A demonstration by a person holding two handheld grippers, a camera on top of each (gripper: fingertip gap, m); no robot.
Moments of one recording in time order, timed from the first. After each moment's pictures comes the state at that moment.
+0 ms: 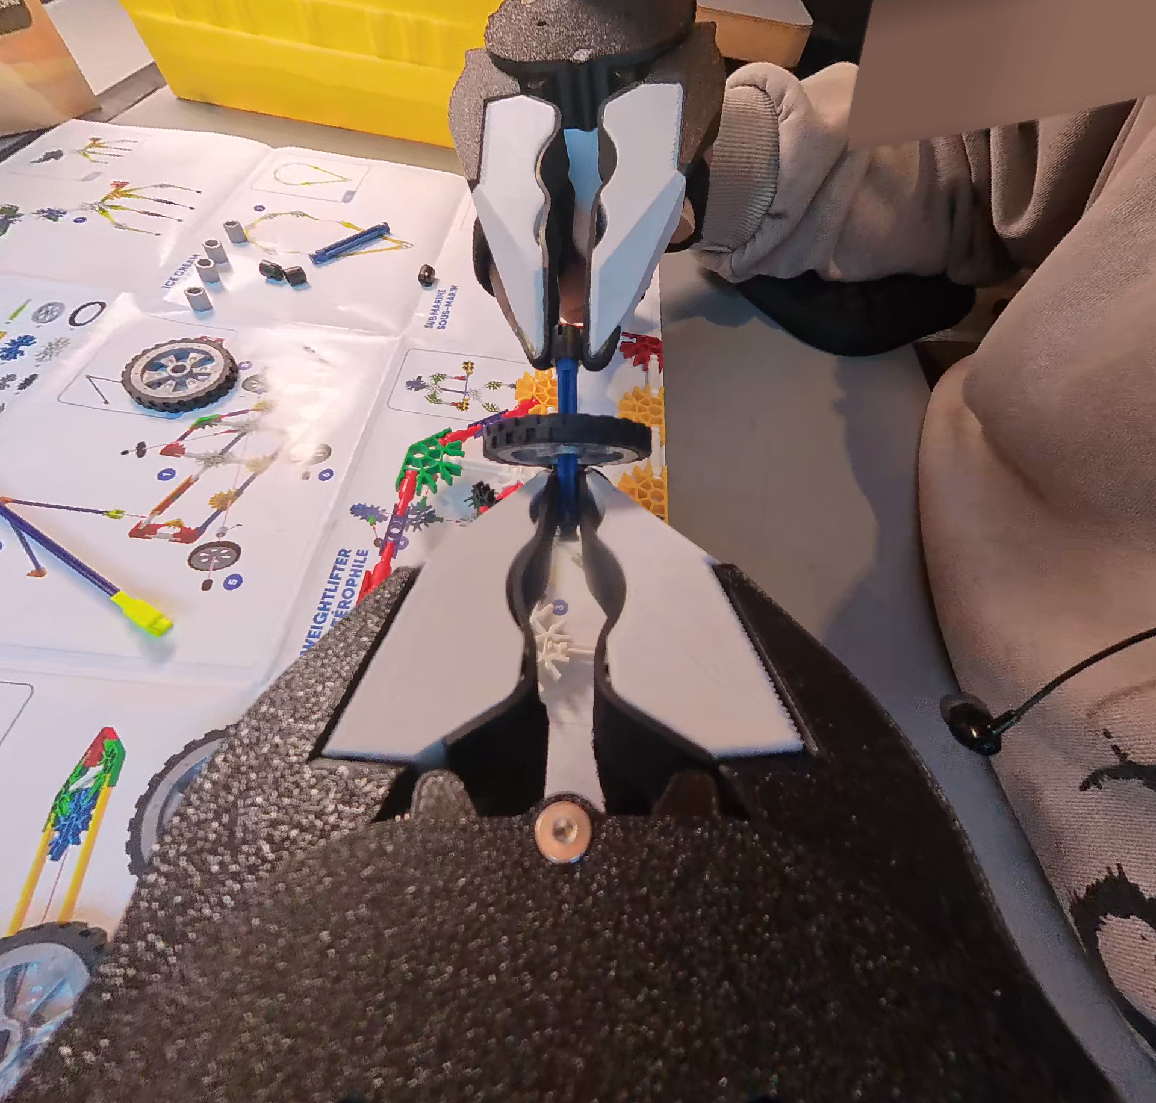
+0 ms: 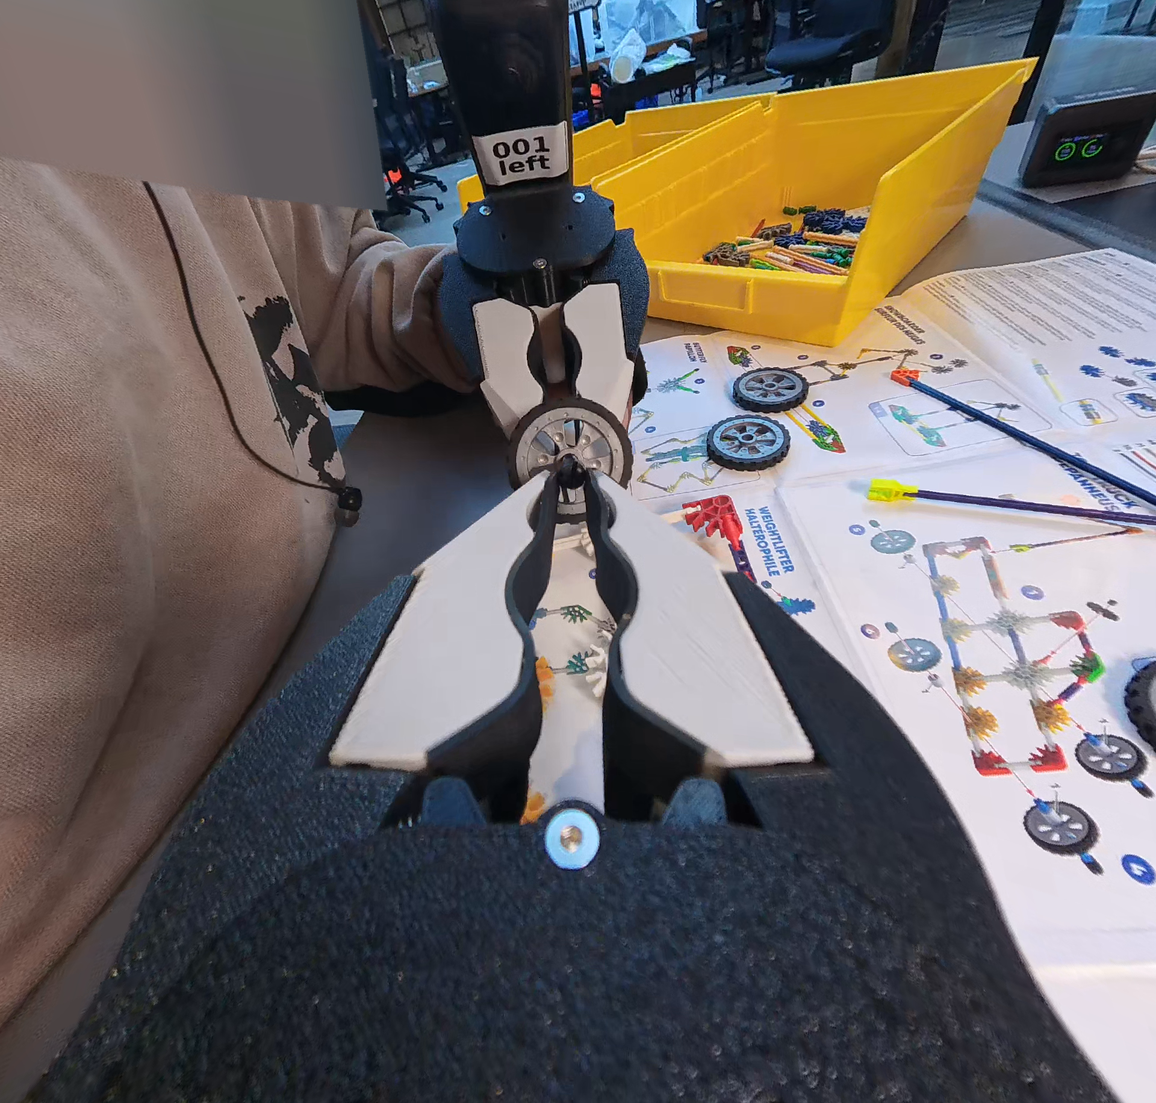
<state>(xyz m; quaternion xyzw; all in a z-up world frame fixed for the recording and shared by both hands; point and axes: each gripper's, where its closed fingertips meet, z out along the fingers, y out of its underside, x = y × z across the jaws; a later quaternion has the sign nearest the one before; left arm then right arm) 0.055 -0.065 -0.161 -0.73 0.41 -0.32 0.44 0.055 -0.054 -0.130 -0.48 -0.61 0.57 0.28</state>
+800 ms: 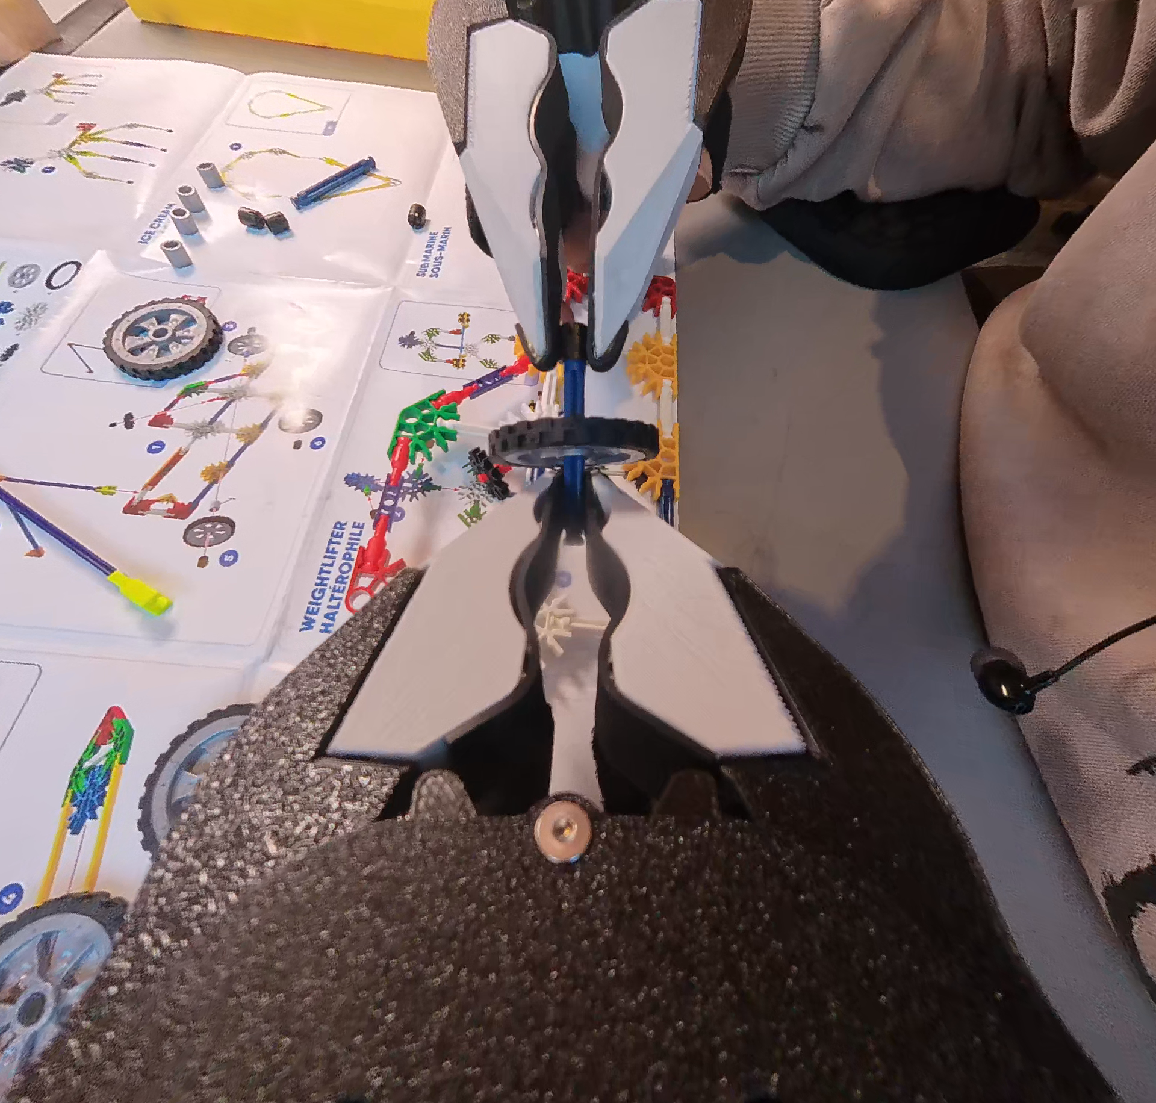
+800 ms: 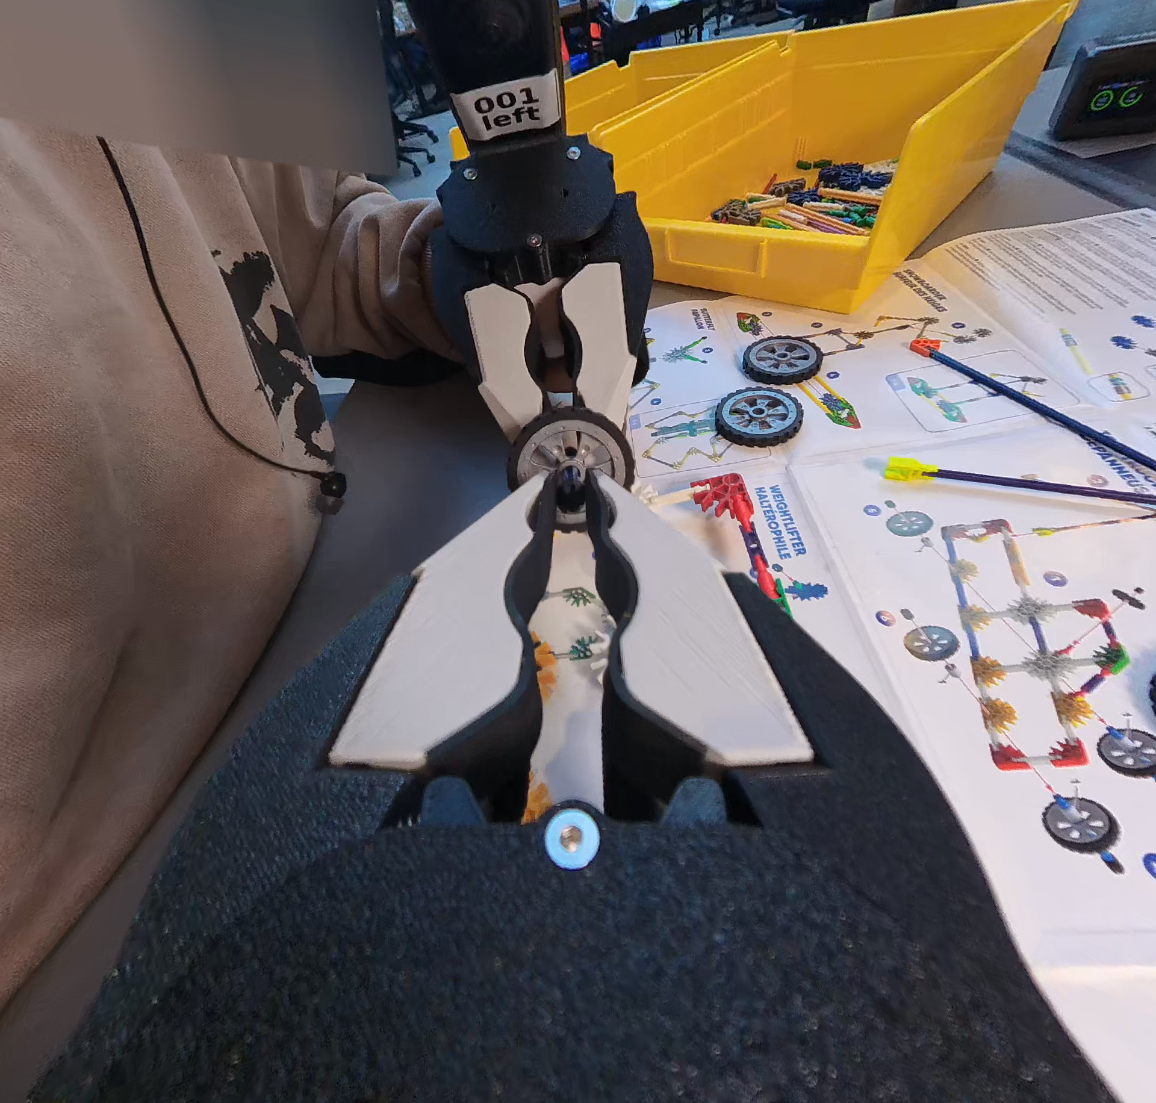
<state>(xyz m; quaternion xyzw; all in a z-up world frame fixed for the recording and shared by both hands) 0.054 -0.066 -0.177 -0.75 0.44 -0.28 0.41 0.053 -0.059 -0.141 -0.49 -0.62 0.54 0.27</state>
